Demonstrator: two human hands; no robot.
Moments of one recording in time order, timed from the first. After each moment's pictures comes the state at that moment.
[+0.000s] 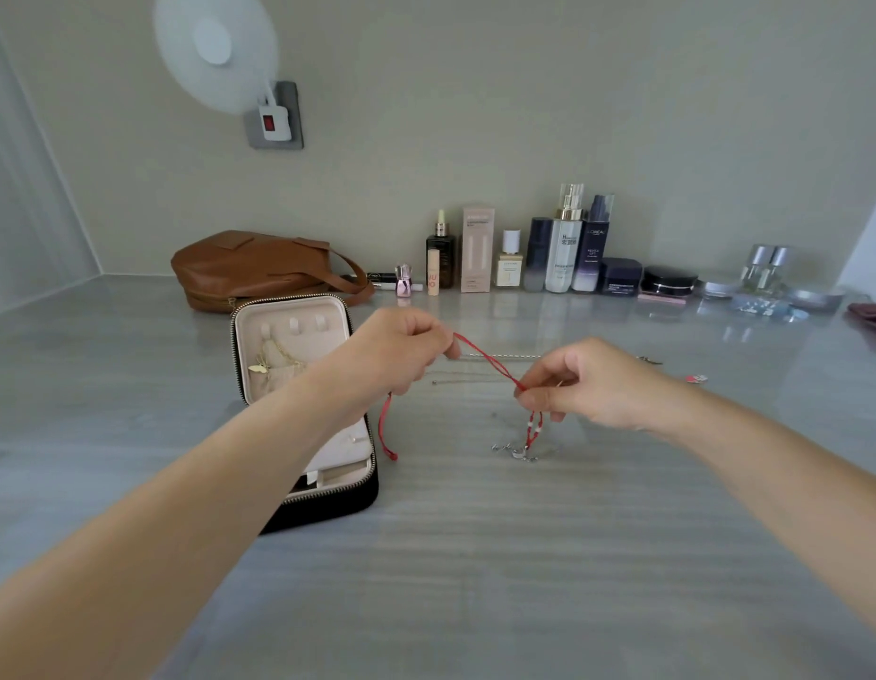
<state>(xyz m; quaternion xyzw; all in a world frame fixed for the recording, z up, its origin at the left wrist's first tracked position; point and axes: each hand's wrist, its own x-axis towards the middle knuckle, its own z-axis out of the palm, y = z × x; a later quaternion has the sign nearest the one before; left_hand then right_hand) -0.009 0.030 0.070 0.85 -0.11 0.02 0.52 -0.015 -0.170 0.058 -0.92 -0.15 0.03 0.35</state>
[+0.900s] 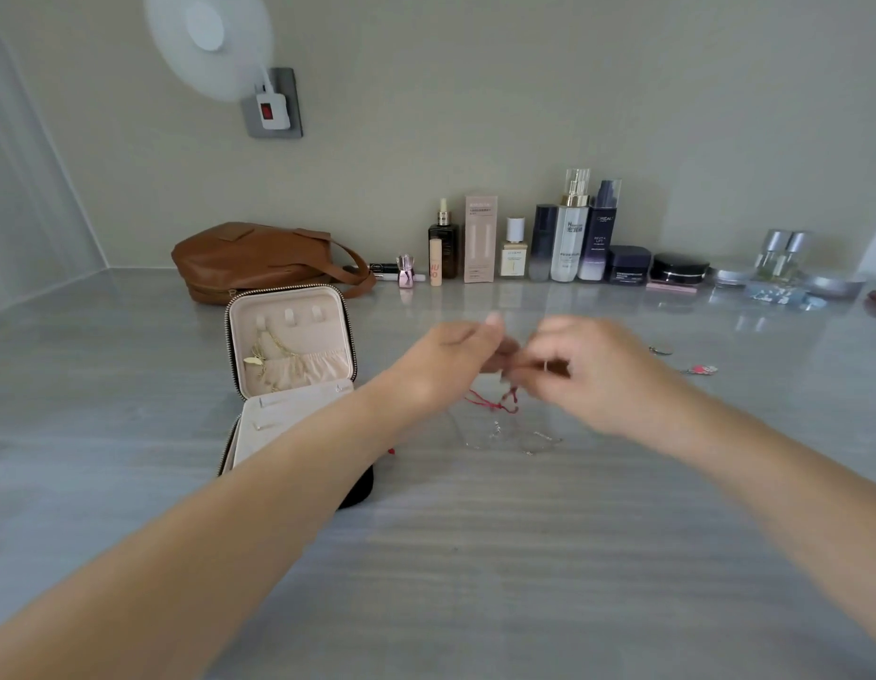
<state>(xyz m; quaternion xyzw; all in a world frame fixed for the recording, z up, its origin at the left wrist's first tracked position) -0.011 -0.010 0.052 0.81 -0.16 -0.02 0.57 -0.029 -0.164 0.060 -0.92 -0.27 -0.18 0.21</state>
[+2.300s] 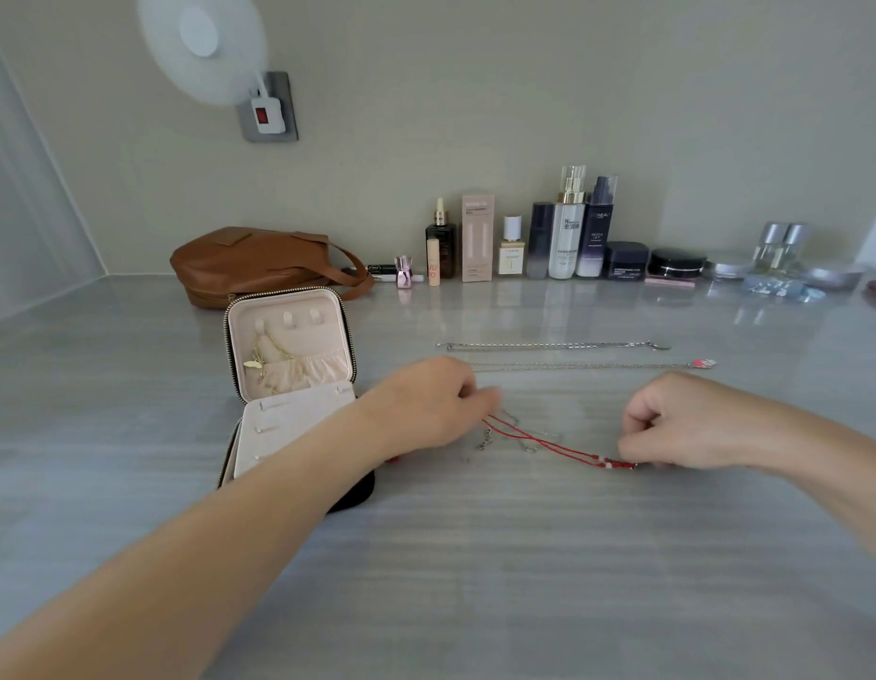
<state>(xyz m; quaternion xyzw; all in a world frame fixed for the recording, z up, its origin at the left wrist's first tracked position) -0.012 0.003 0.041 0.97 -0.18 0.00 0.17 -0.045 -0.220 0.047 -0.97 -0.02 0.09 0.22</state>
